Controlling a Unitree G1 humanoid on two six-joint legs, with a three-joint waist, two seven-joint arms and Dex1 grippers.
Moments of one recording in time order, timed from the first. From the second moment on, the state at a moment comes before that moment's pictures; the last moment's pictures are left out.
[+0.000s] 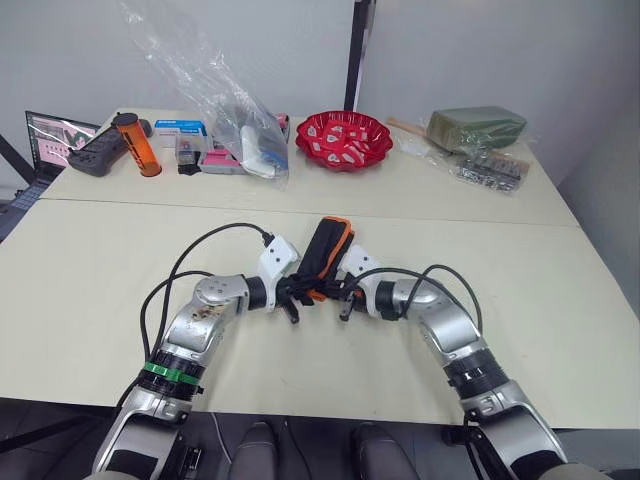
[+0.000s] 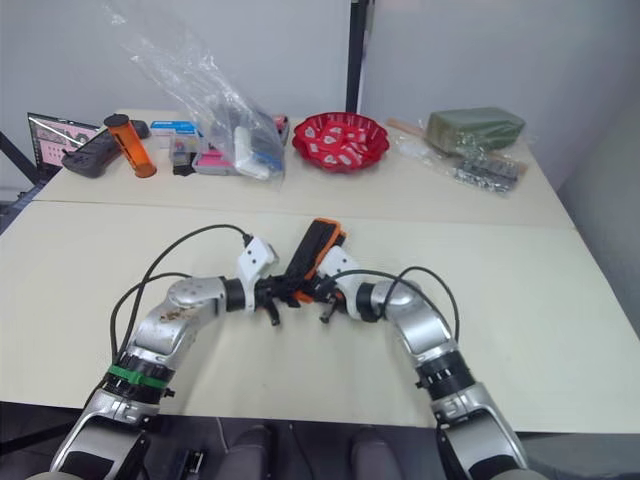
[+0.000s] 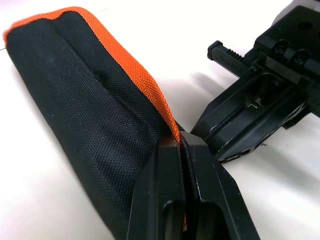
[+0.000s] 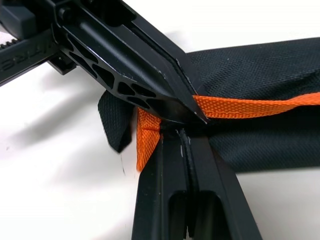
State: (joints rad) left arm -0.49 0.39 -0.21 0.12 -0.23 0.41 -0.84; right arm -0.54 -0.30 0.28 0.16 0.08 0.38 0.84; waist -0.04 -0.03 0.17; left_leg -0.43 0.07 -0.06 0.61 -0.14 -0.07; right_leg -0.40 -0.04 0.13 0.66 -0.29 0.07
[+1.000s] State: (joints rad) left arm -0.49 0.37 -0.22 0.17 -0.17 0.35 -0.87; right arm -0.79 -0.18 0.22 0.63 0.12 0.19 0.81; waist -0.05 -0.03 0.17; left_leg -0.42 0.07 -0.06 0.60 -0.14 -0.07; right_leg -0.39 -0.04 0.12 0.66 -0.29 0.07
